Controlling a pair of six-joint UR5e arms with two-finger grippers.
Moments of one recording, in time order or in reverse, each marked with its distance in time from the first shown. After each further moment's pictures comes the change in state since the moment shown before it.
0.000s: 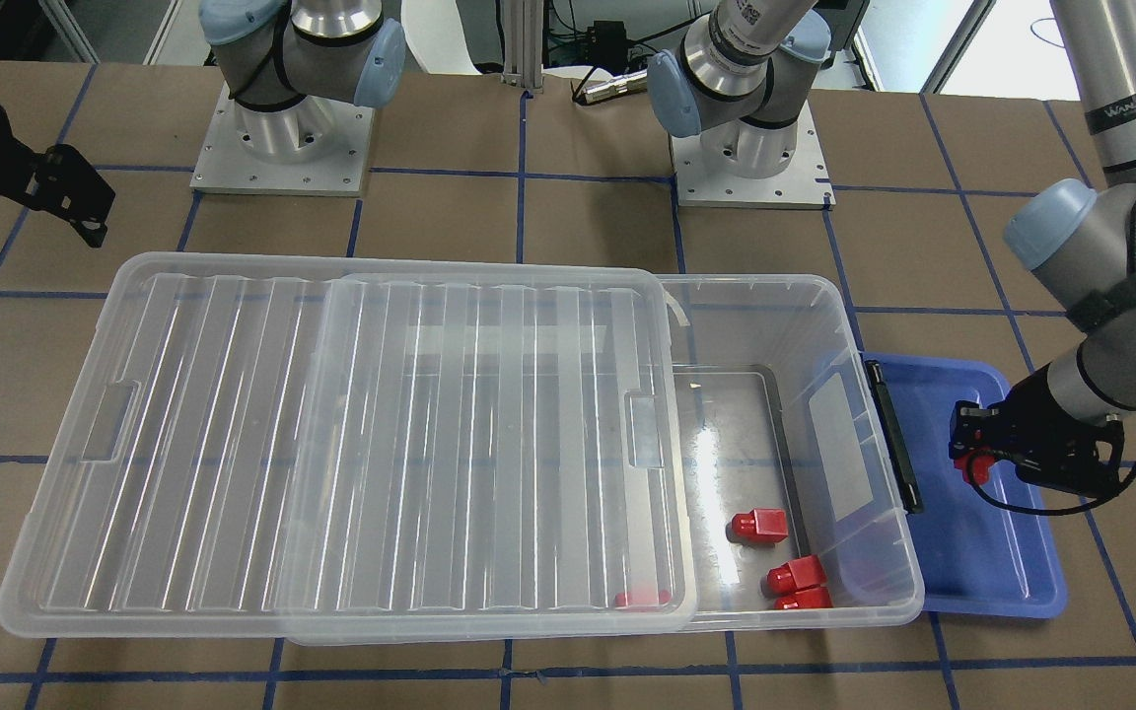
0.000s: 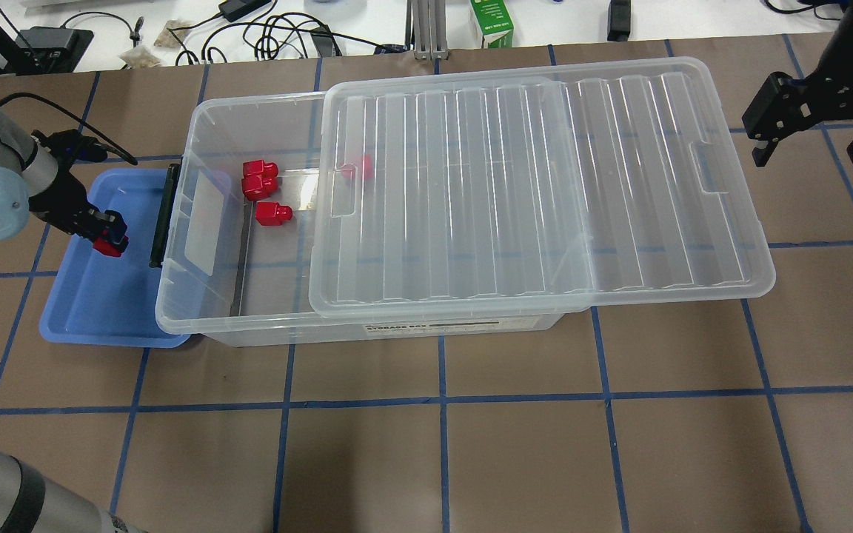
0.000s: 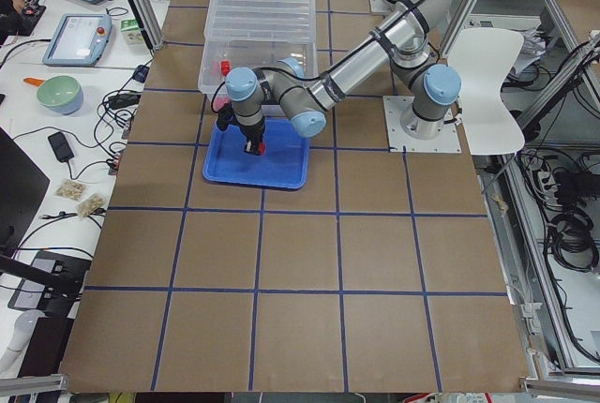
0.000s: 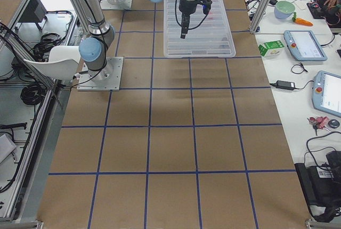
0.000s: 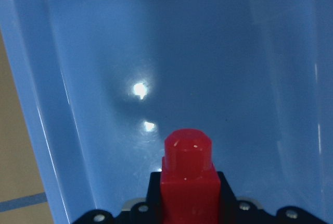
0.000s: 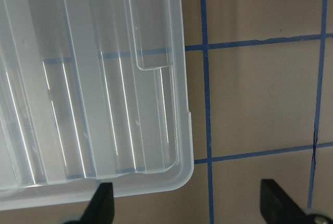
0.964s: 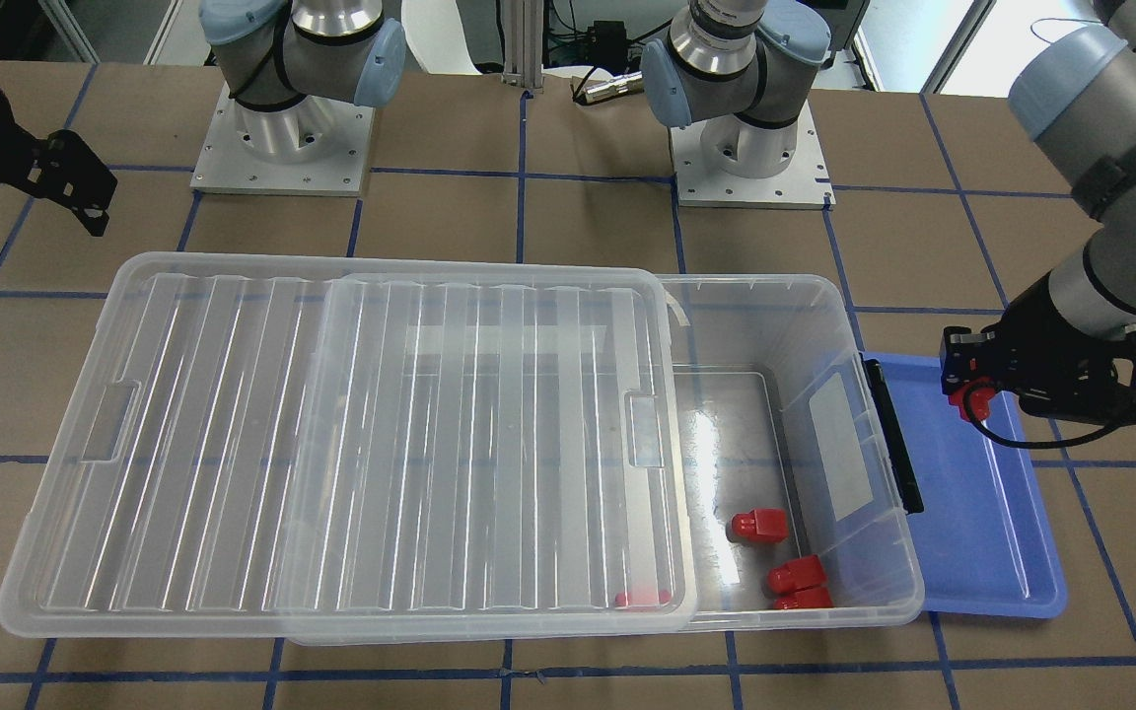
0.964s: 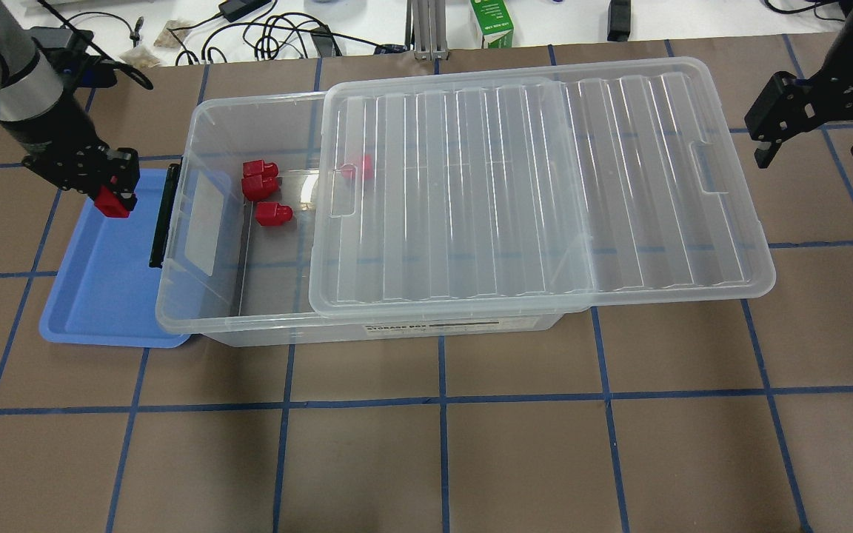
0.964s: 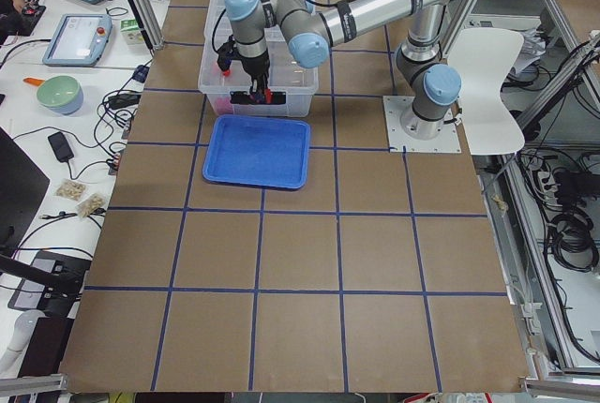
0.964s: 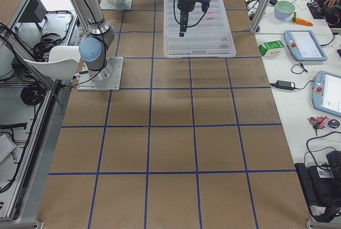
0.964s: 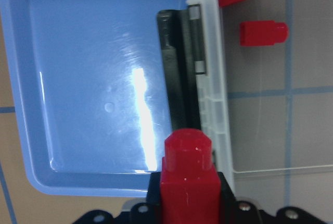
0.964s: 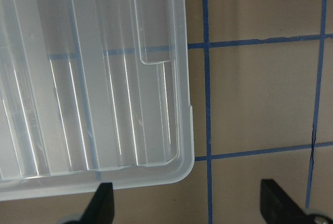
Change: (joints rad) left arm -0.120 0.202 0.134 -0.354 0.038 -0.193; right arm 0.004 -0.023 -0.001 0.009 0.003 -0.009
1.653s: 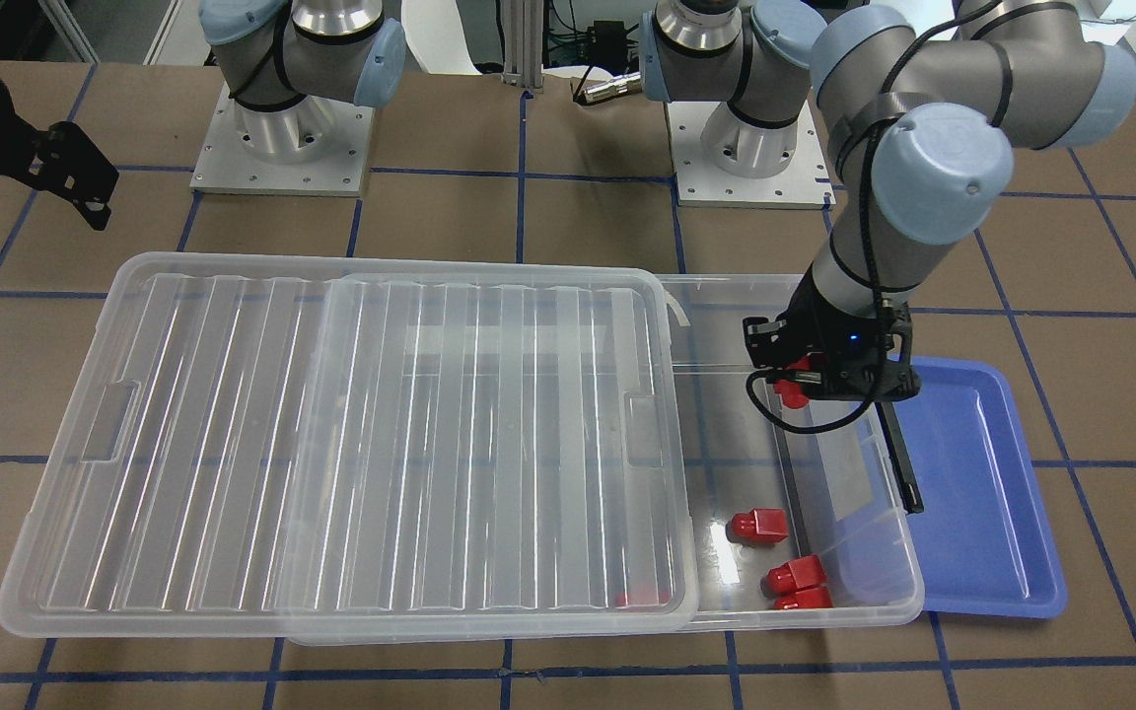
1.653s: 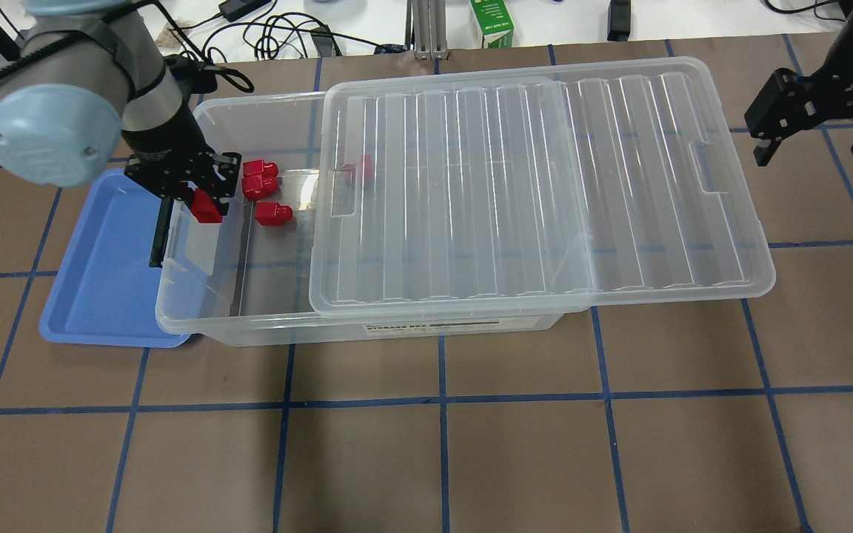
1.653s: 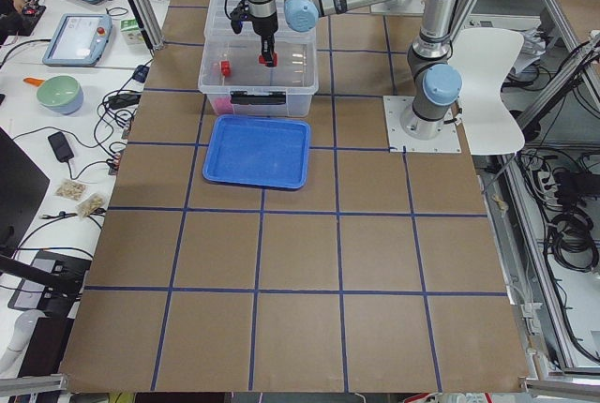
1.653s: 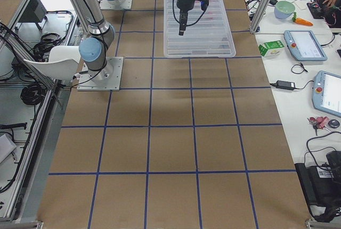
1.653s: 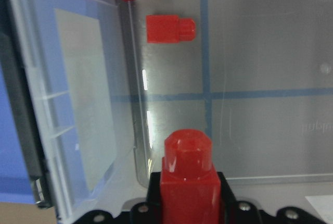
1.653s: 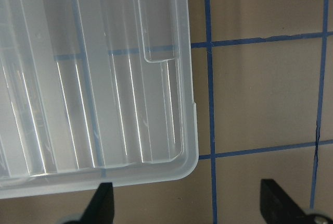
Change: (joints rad) left arm -0.281 0.058 -0.010 -0.043 0.014 -0.430; right arm 0.001 -0.011 -0.002 0.010 0.012 0.014
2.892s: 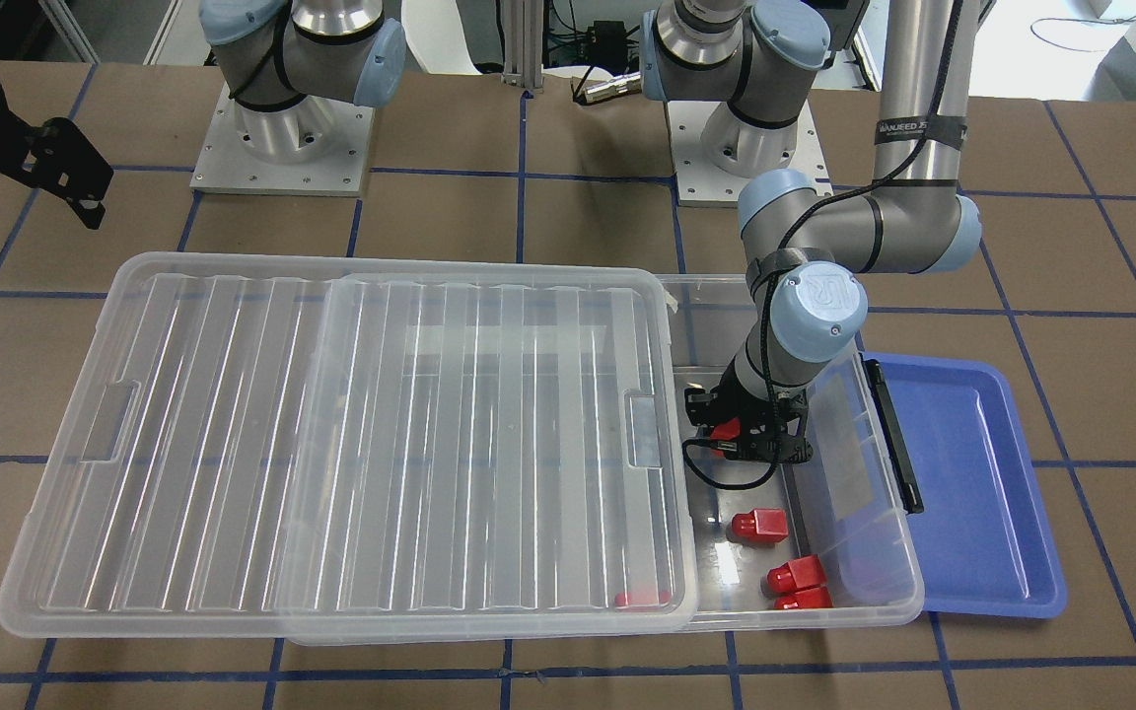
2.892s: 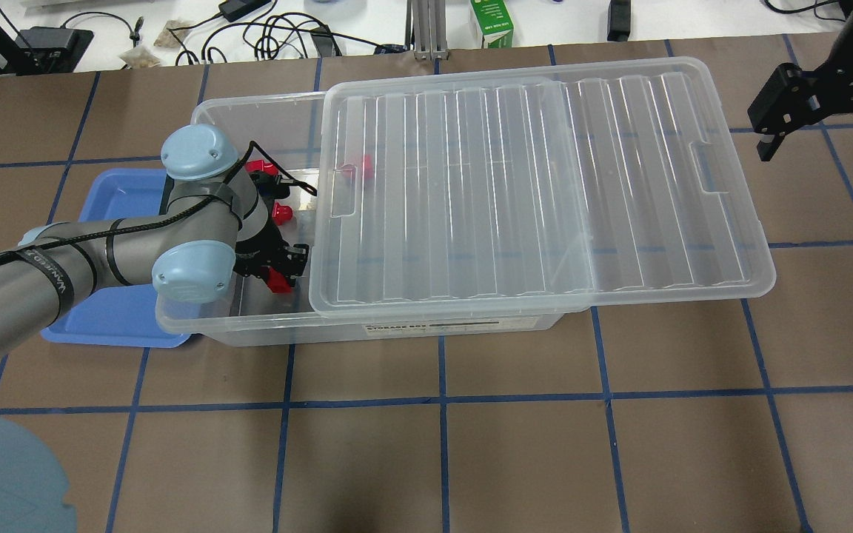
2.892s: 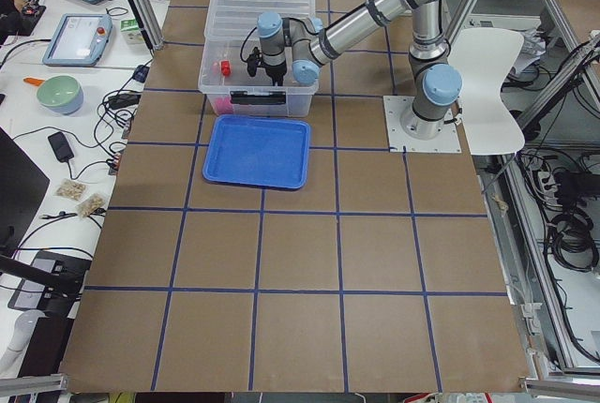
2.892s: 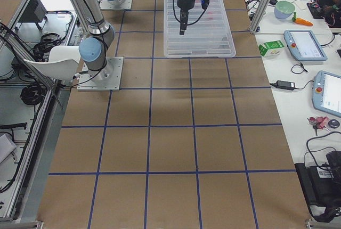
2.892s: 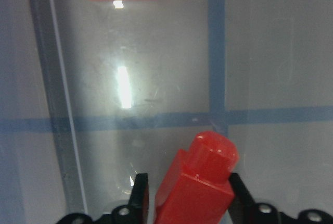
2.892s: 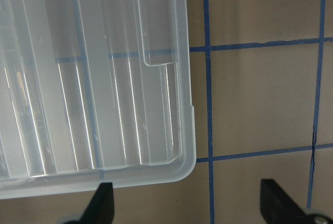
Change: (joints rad) left arm -0.065 -0.188 -0.344 0.532 -0.055 -0.042; right arm -0.001 0.000 -0.009 -0.004 -0.001 -0.013
